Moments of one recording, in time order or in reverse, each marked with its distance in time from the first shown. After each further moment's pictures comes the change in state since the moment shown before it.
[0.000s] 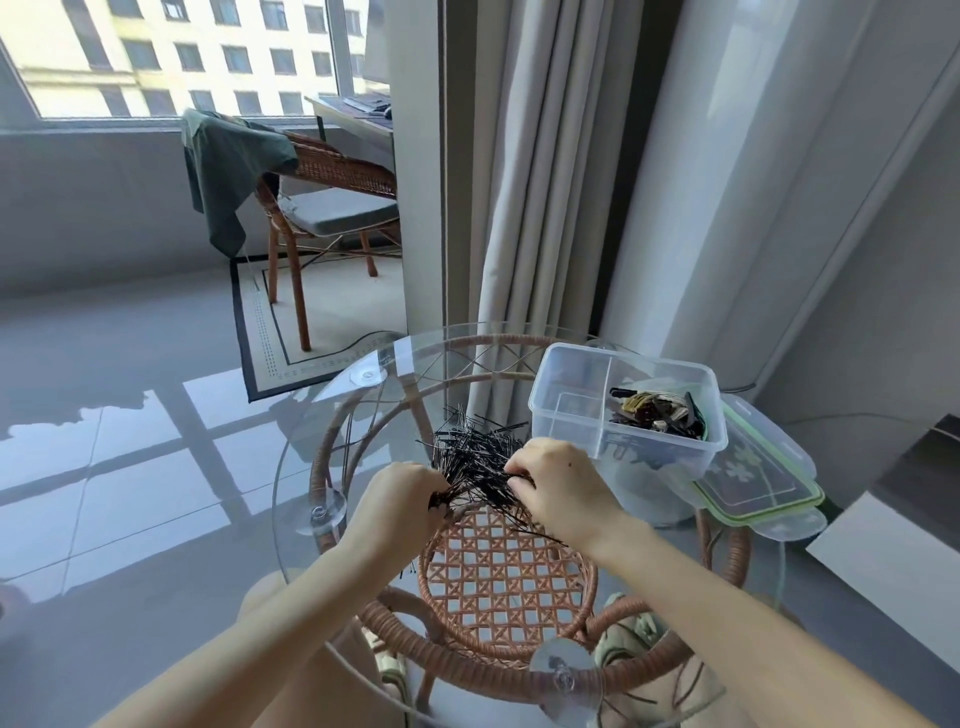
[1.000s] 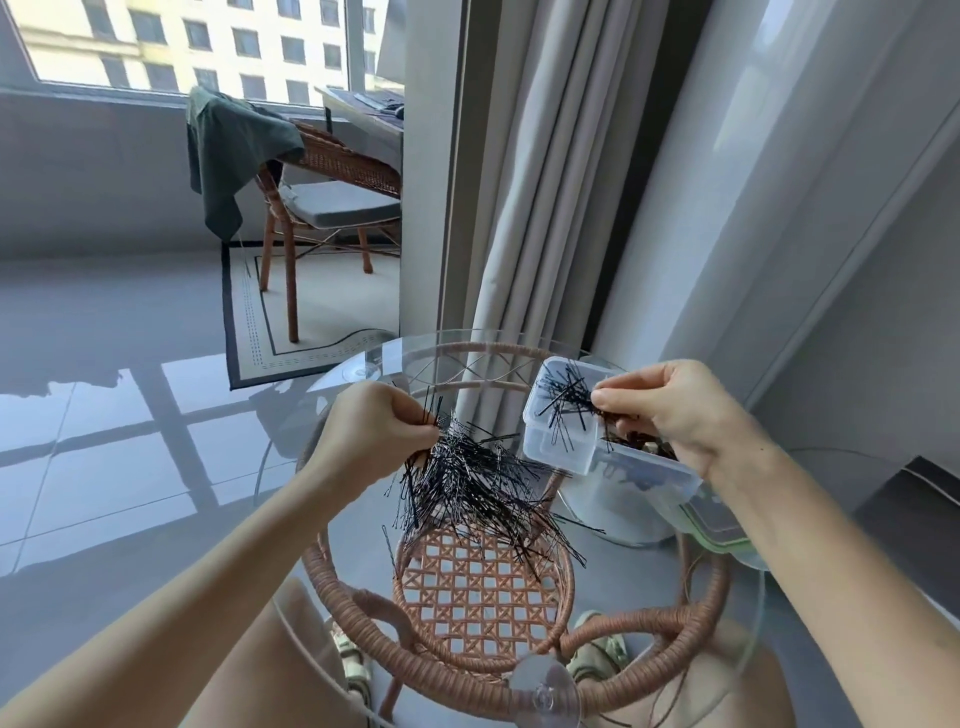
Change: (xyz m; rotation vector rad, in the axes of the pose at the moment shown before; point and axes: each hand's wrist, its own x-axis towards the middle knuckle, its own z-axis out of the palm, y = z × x) left_hand 0.025 0.009 -0.064 -0.570 0.141 -0.284; right_hand 0.023 0.025 -0.112 0.883 0.117 0.531
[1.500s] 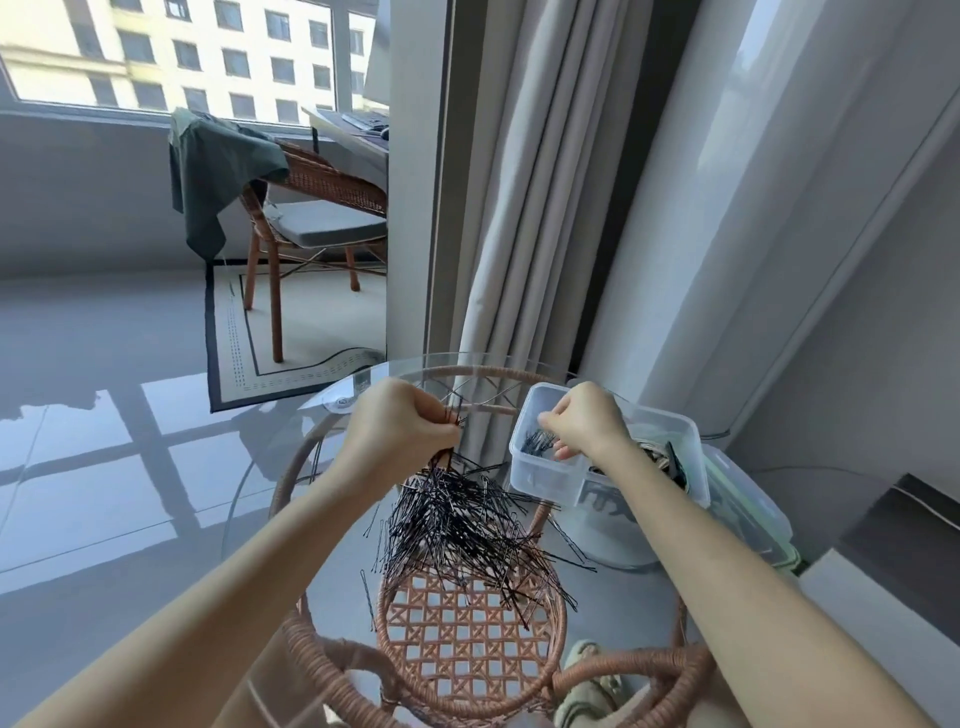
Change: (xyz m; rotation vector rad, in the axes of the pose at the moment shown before) left_hand 0.033 0.026 0.021 -0.037 -0.021 0.035; right_hand 0.075 0.028 0.042 -0.705 0.144 0.018
